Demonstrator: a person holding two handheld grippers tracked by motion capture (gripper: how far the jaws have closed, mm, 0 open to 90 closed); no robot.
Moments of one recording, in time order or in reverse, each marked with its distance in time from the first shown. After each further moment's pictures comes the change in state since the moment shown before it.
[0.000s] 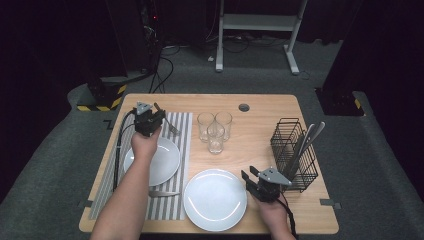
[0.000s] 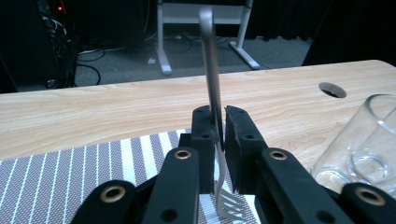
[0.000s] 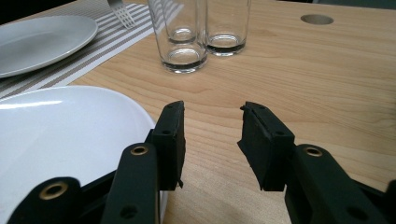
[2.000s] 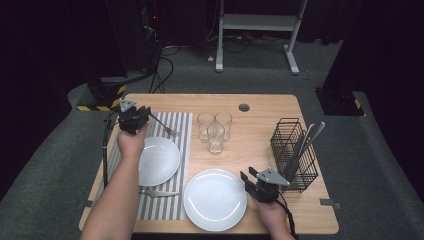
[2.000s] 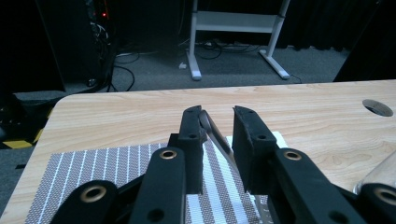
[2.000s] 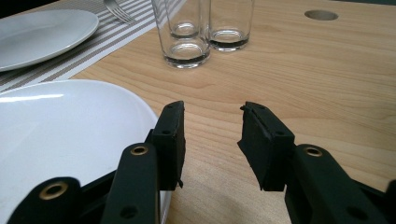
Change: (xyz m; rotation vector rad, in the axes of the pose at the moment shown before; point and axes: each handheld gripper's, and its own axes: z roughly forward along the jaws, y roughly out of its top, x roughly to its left) left arm 0.034 0.010 -0.026 -0.022 0.118 -0.036; right arm 0.002 -0.002 0.002 0.011 0.001 -0.005
